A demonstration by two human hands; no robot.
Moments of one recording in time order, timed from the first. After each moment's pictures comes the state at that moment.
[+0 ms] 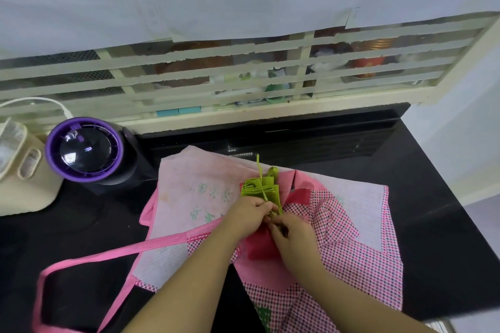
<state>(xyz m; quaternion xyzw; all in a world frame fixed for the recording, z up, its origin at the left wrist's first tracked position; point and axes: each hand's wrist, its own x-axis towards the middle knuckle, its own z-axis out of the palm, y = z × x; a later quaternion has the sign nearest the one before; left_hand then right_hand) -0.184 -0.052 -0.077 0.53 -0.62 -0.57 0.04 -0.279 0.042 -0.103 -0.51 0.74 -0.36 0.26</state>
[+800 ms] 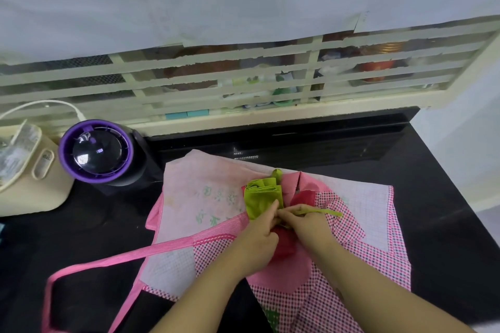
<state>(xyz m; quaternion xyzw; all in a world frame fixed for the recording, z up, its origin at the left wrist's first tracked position) -0.169 -0.017 -0.077 0.45 -0.65 -0.61 0.04 -0.299 0.014 -0.095 -0.24 0.71 -0.45 0.49</state>
